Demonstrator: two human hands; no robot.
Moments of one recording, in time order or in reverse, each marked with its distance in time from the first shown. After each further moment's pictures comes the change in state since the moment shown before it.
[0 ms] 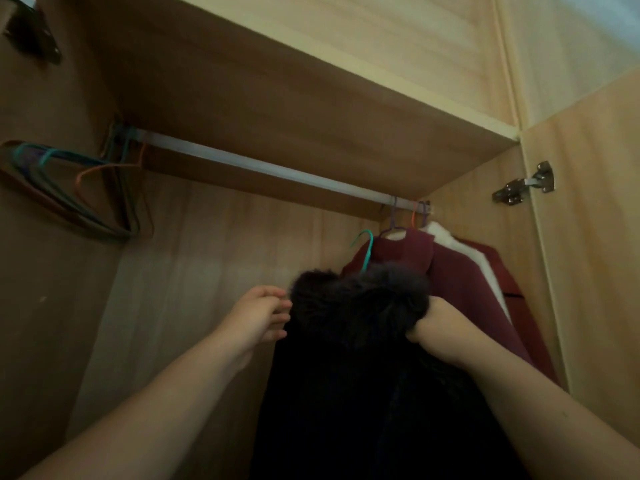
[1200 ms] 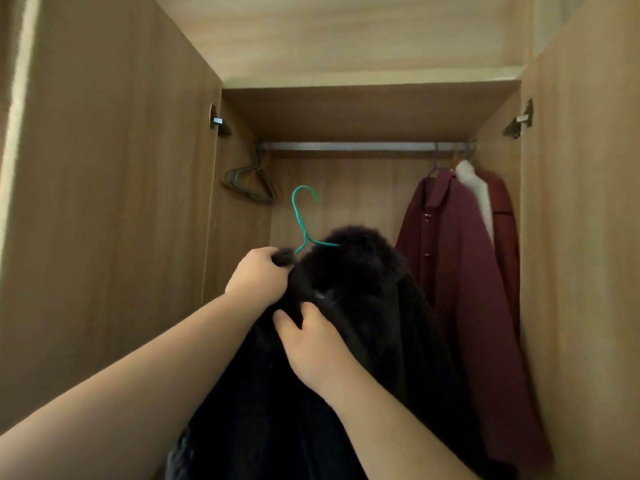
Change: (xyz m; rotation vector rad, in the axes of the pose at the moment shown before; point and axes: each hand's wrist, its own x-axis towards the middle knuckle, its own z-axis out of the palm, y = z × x) left_hand -0.385 0.120 0.060 0.995 0.491 0.050; right_hand -0.341 -0.145 -0.055 0.756 -0.452 -0.033
